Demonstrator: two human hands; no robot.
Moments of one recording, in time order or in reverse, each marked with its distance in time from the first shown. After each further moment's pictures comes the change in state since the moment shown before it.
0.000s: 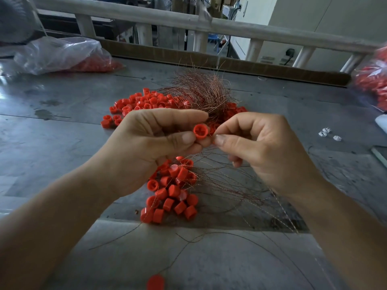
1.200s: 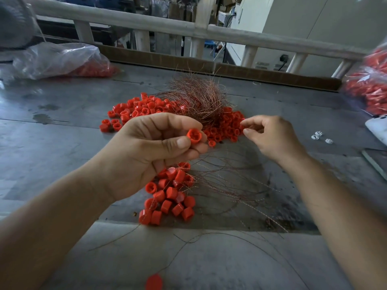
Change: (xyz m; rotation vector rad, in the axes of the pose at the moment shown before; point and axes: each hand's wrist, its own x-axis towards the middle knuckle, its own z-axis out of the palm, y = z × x) left_hand -0.002 0.005 0.002 -0.083 -0.012 -0.072; right_hand 0.038 0.081 -0.044 -0.657 0.239 0.210
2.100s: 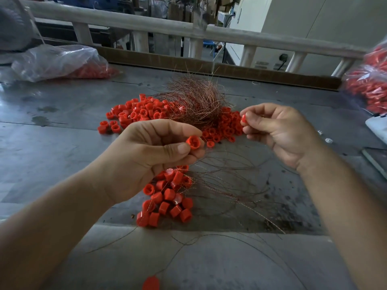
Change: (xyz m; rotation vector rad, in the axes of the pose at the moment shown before) left_hand 0.002 0.000 0.003 -0.148 0.059 -0.067; right_hand -0.008 -0.025 -0.024 0.960 -0.205 0.157
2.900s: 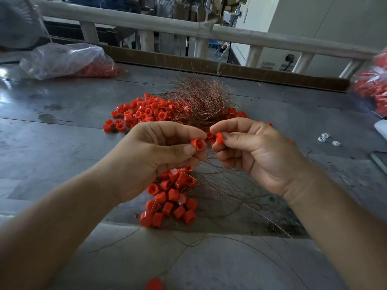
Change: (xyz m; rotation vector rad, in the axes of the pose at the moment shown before) left_hand 0.002 -0.002 0.000 0.086 0.043 -0.036; right_hand -0.029 -0.005 0.042 0.194 -0.316 0.126
